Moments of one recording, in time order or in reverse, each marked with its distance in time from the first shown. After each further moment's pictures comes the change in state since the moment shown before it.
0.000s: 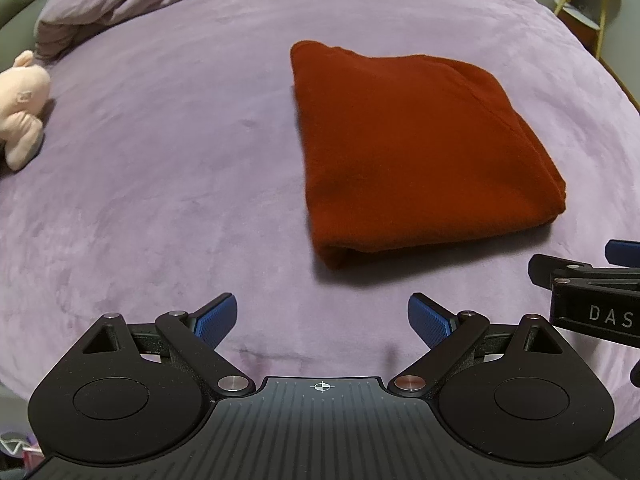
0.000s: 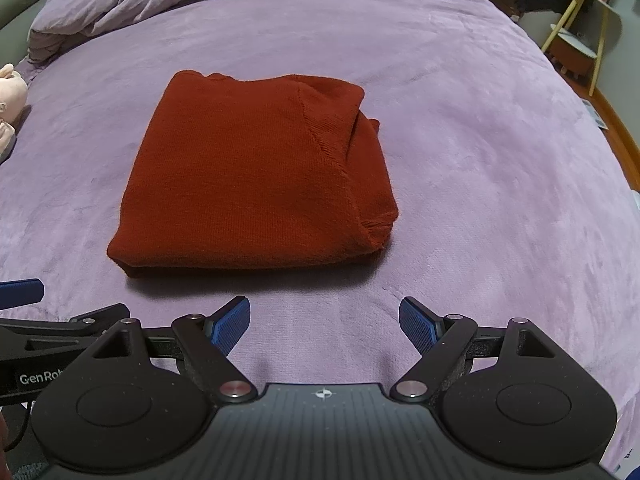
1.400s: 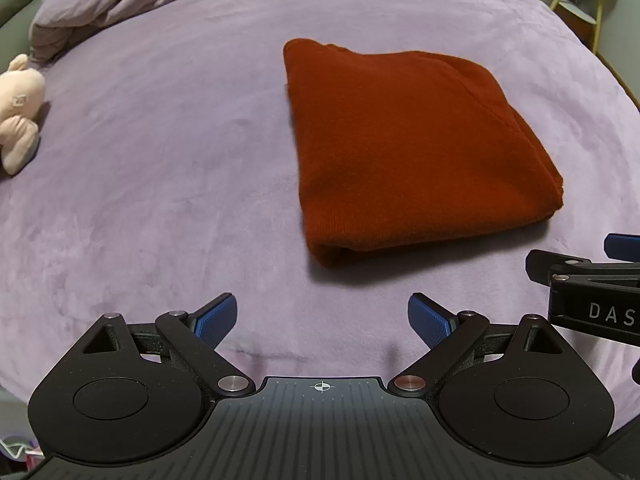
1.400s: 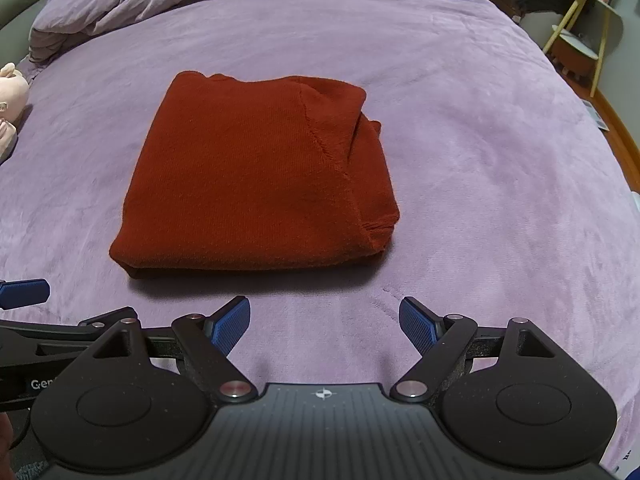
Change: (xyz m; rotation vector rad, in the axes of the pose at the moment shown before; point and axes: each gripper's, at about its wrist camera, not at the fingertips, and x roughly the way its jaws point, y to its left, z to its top) left arm 0.002 -0.006 -0.001 0.010 0.009 -0.004; right arm -0.001 0.002 0.001 -0.002 0.003 0.002
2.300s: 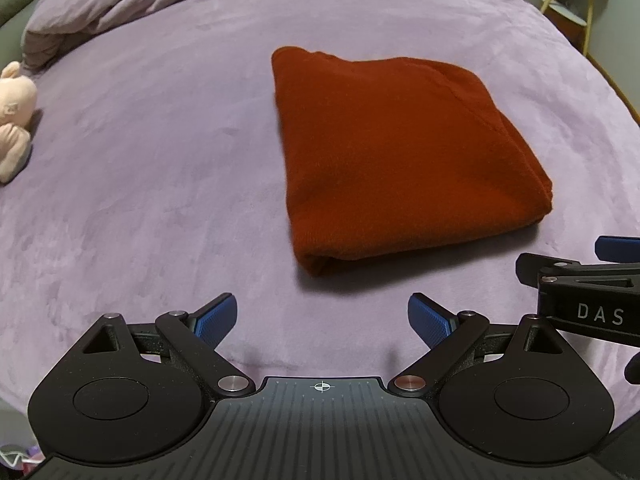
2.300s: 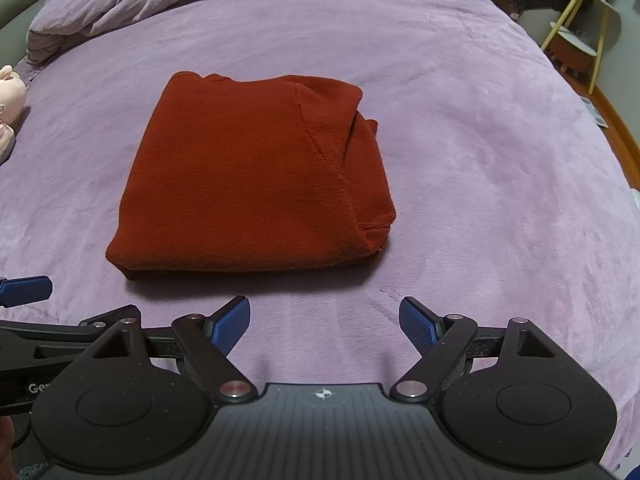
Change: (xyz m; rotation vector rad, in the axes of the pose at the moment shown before) left arm -0.001 -0.006 0.001 0.008 -0.017 -0.020; right arm 0.002 -0.004 0.002 0.008 0.004 0.000
